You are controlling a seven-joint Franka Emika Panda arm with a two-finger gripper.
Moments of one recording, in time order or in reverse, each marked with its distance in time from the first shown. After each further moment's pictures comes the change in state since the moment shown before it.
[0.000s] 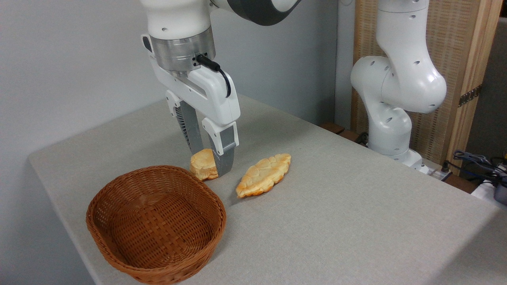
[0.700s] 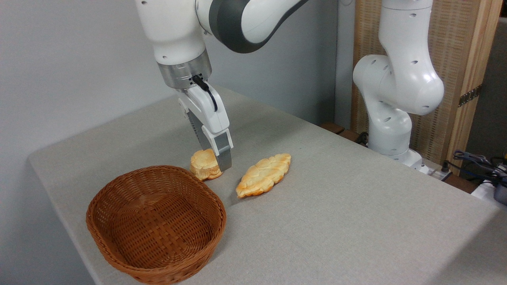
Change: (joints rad) arm -0.160 -0.076 -0.020 -0.246 -0.002 0.089 0.000
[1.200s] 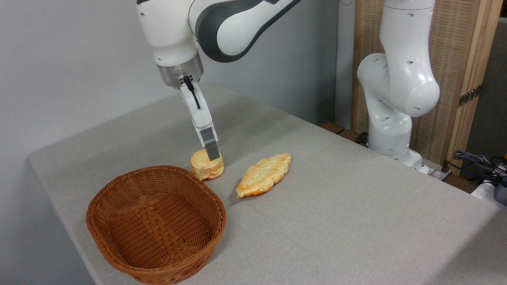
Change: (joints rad) arm -0.175 -0.011 -0.003 -0.107 -0.030 0.116 -0.007
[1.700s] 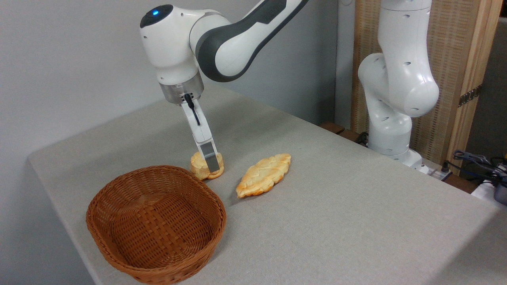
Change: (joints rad) arm -0.021 0.045 0.000 -0.052 0.000 0.095 0.000
